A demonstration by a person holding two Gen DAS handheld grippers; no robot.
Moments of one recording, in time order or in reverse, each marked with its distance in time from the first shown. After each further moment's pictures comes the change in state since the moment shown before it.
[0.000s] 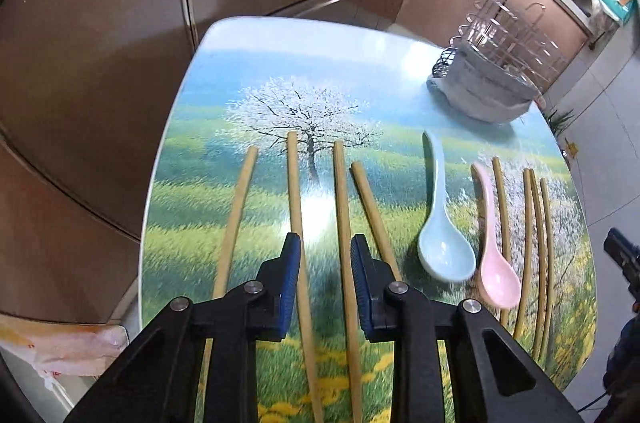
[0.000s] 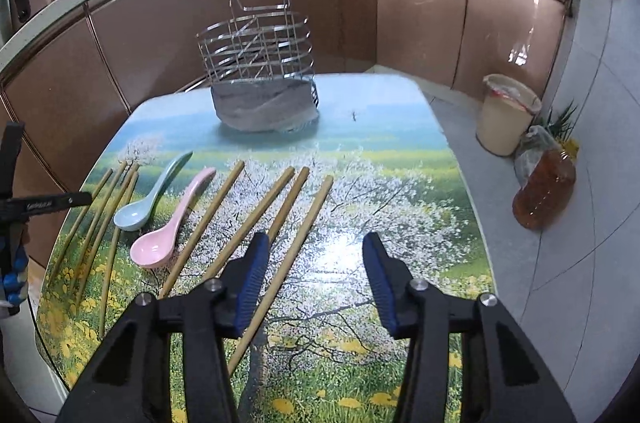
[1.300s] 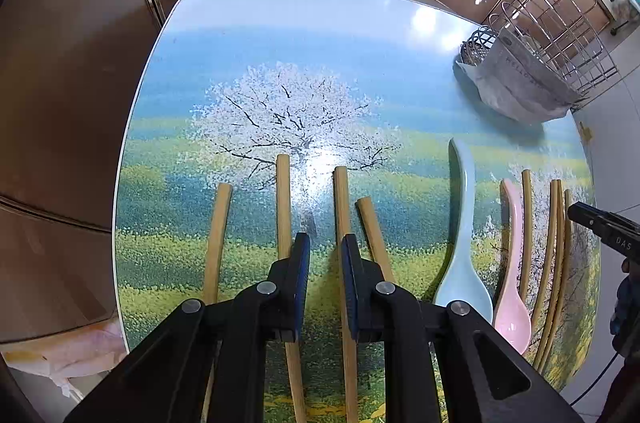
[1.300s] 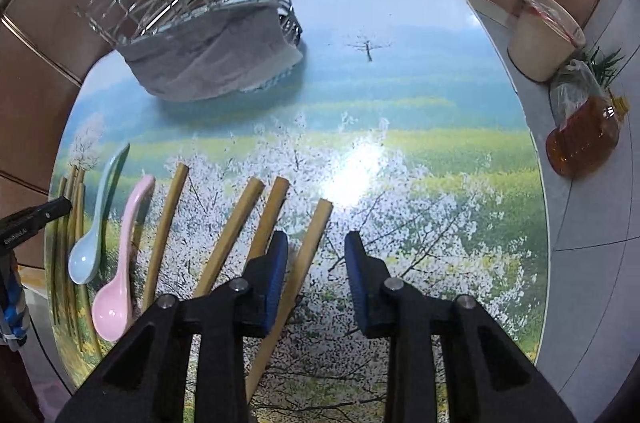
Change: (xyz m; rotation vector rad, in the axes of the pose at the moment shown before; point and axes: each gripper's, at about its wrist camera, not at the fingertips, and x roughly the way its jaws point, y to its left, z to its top) left arm 0.056 -0.007 0.054 0.009 0.178 0.020; right arm 0.135 -0.021 0.067 0.057 0.399 0.027
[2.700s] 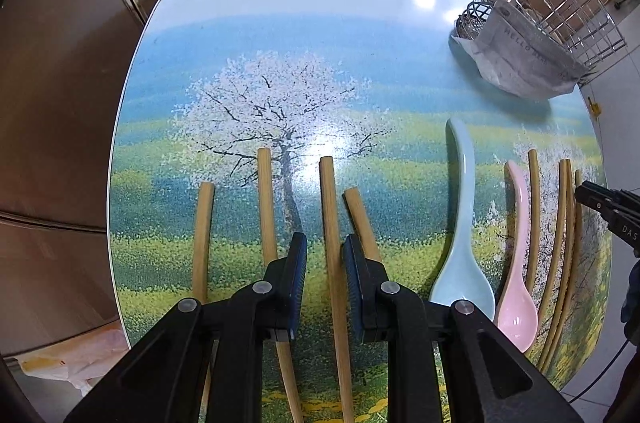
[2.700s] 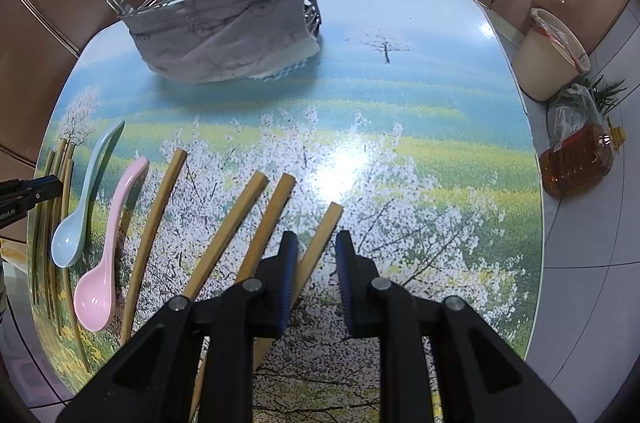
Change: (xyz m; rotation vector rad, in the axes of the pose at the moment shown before) left arm 0.019 -0.024 0.009 0.060 0.070 0.044; right arm 0.008 0.019 0.008 -0.086 0.021 -0.048
